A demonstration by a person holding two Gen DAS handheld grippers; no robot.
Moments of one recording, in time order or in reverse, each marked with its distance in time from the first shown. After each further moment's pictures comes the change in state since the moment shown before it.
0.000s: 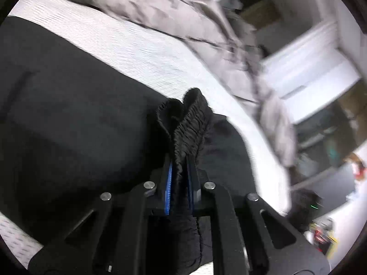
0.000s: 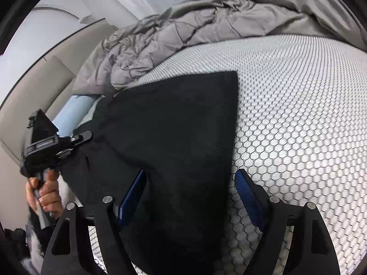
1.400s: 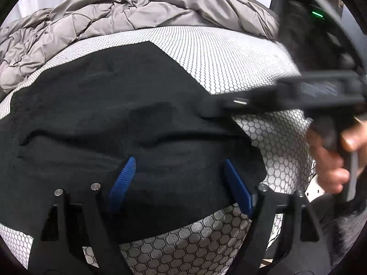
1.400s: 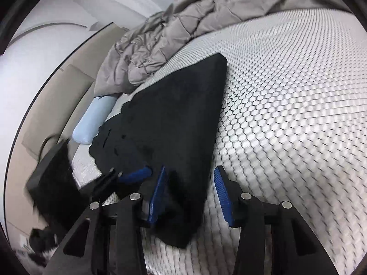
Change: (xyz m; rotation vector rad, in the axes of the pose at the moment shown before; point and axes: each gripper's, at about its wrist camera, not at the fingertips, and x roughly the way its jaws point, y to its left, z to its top) left arm 0.067 -0.194 -0.203 0.792 0.147 0.110; right arm -0.002 -0.028 -0.017 0.127 0.113 0.190
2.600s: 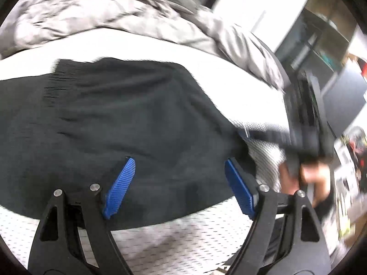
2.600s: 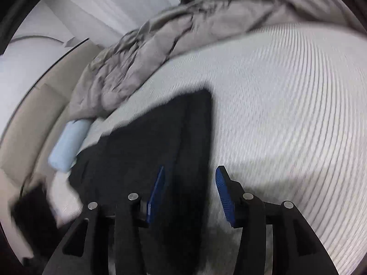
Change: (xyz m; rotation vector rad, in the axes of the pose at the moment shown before) left arm -0.066 0.118 -0.015 -0.284 -0.099 -0.161; right arm -0.002 0.001 0.008 0.060 -0.076 -0.122
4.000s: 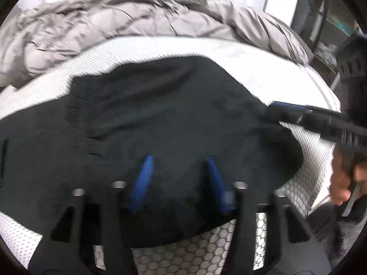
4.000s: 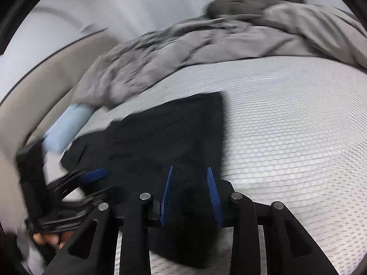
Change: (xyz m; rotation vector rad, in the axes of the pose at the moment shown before) left arm 0.011 -0.007 -0.003 0.199 0.053 0.196; right arm -0.015 0.054 -0.016 -0.305 -0.118 -0.092
